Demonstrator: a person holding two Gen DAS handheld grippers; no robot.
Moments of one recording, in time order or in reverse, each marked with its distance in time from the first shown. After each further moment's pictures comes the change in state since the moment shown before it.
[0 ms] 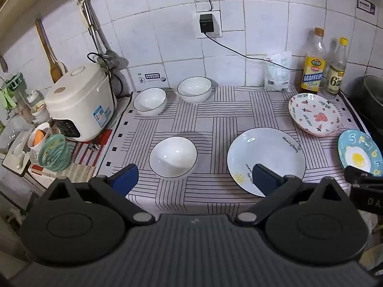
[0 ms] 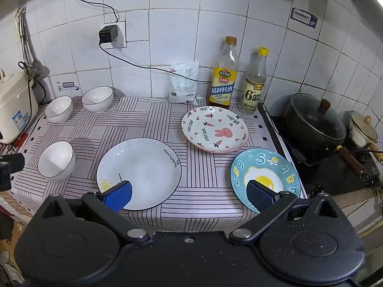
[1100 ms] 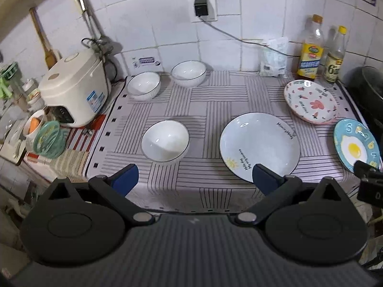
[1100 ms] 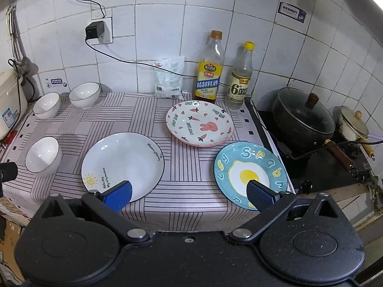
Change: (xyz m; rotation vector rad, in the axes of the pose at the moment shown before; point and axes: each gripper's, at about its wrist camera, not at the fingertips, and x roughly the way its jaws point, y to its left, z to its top) left arm 0.007 -0.012 -0.004 -0.013 0.085 -0.004; right arm 0.000 -0.022 -0.011 0.001 0.011 -0.051
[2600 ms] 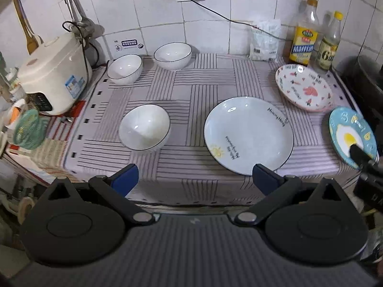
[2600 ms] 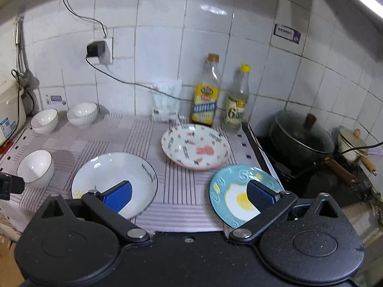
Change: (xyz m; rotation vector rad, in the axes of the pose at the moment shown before) left arm 0.043 -0.009 -0.010 -0.006 0.048 -0.088; right arm 0.018 -0.005 -0.027 -0.013 -0.200 0.002
